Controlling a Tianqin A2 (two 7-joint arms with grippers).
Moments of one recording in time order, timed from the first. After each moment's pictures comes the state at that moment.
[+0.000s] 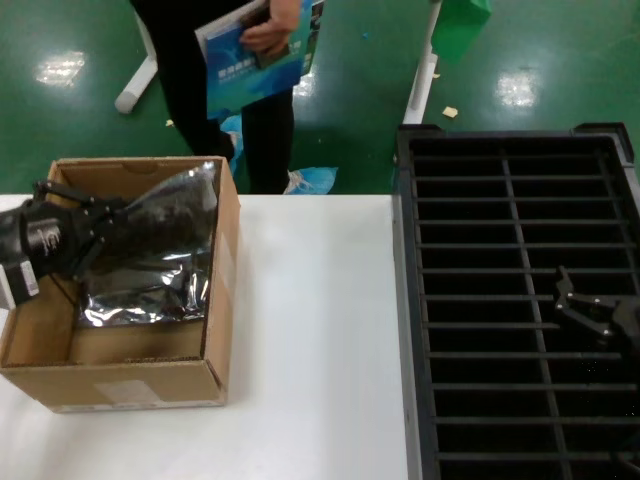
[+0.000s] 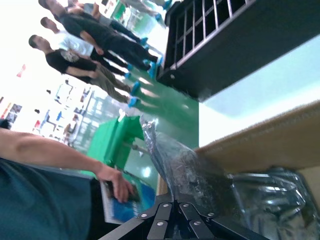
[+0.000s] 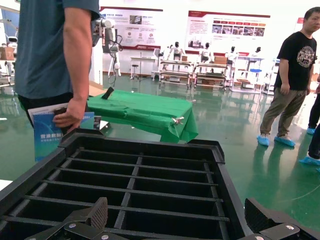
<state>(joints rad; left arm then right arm) -0.55 -0.75 1.65 -1.10 -1.84 0.89 0.93 0.00 0.30 -1.60 1.60 1.80 0.00 0.00</state>
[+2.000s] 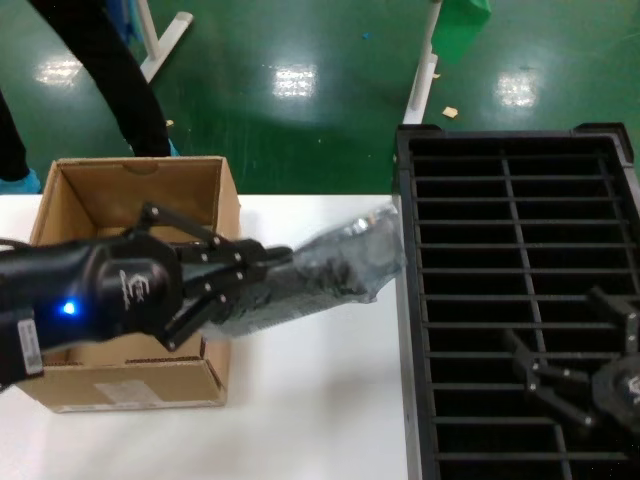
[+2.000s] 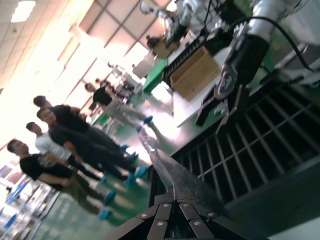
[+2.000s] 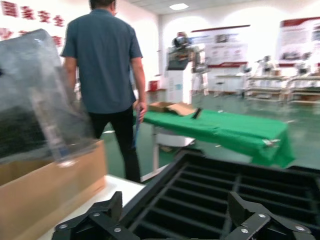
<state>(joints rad) -0.33 -0.88 1.56 -1.69 -2.06 1.11 0.58 -0.23 0.33 -1.37 1.74 2.05 -0.58 -0.23</state>
